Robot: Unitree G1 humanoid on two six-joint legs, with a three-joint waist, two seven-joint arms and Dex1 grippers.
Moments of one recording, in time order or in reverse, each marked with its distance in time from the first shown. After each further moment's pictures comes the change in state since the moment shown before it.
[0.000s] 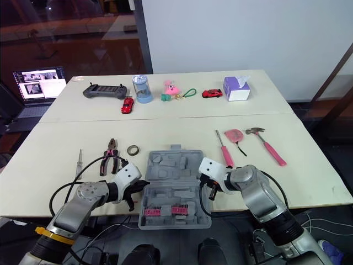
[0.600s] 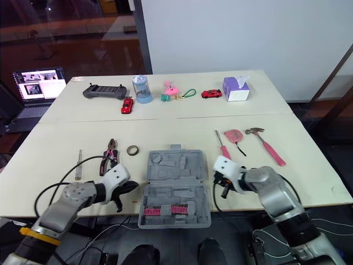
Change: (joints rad) left arm 0.081 0.163 0.105 0.022 -0.098 -0.082 -0.021; right arm 0.121 -0.128 -0.202 0.037 0.149 -0.066 -0.027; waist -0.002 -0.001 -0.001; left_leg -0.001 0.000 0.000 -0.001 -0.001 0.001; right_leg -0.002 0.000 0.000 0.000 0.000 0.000
